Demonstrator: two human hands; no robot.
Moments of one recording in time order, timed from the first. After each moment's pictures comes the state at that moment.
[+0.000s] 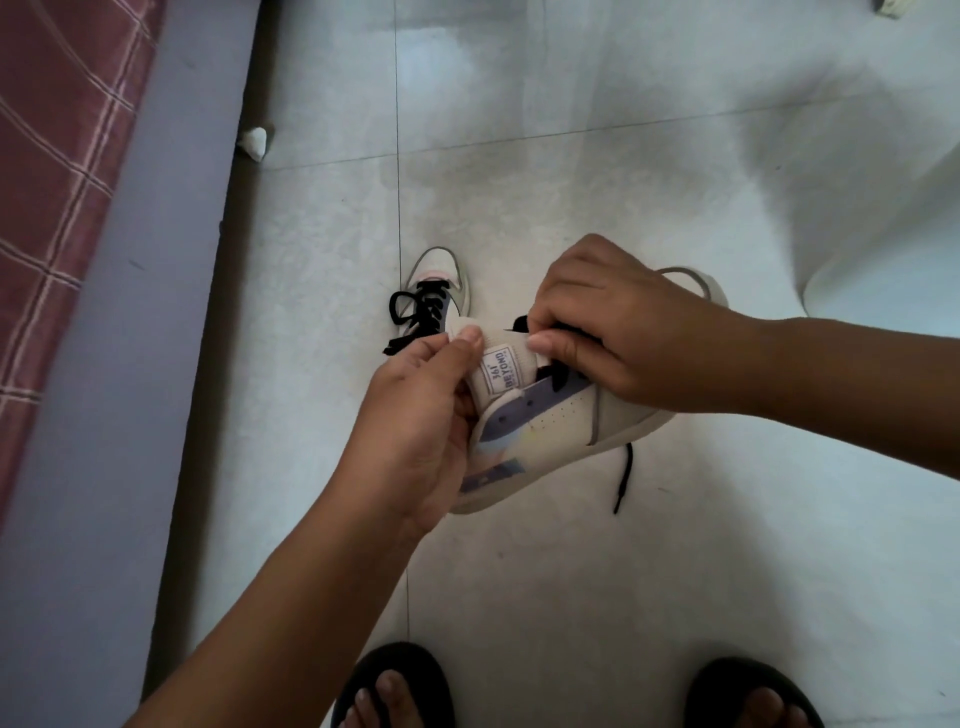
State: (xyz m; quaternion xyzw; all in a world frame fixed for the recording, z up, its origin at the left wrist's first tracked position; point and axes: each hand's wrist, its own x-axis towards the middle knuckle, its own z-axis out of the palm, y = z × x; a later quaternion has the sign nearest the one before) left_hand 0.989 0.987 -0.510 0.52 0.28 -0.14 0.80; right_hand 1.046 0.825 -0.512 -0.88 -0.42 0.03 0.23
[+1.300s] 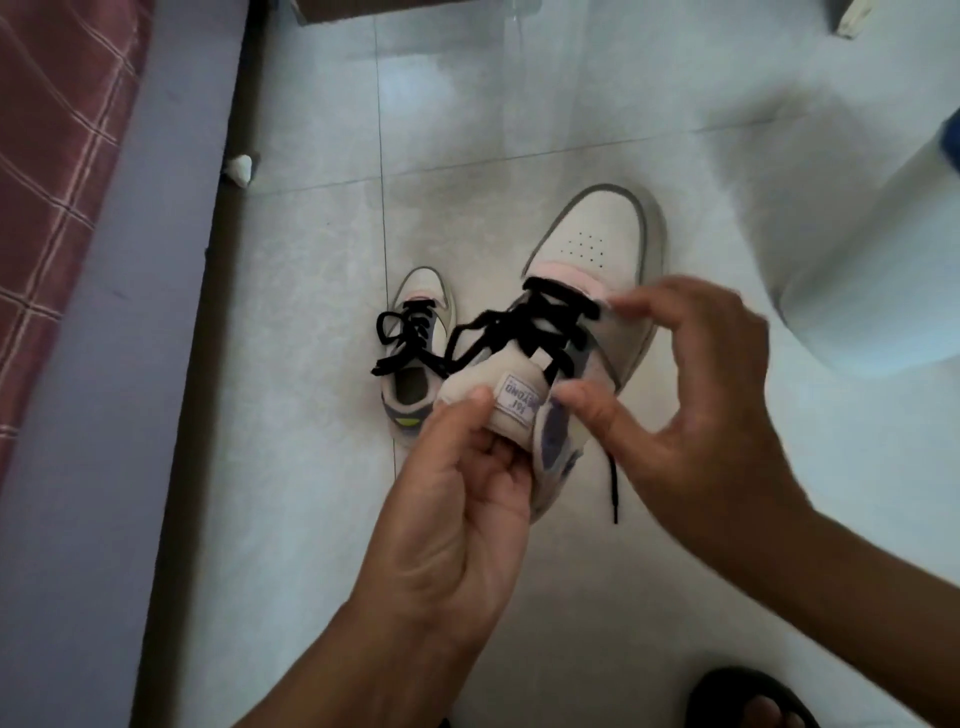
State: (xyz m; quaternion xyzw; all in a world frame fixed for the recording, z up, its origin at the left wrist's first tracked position) left_hand 0.958 0.960 -0.500 0.28 0.34 -0.14 0.89; right_hand 0.968 0.822 -0.512 -0.91 -0.10 -0.11 0.38
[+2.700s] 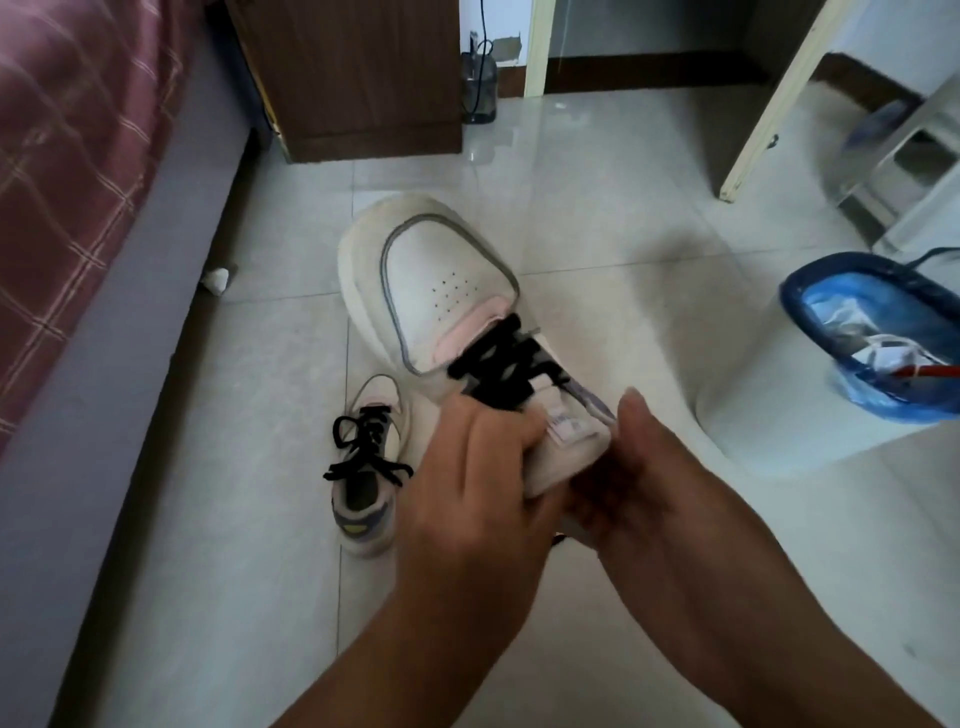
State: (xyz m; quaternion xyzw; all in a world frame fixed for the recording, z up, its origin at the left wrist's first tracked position) left_hand 0.984 0.925 -0.478 0.83 -0.16 0.40 0.36; right_hand 0.968 0.810 -0.452 -0.46 0.14 0.16 0.86
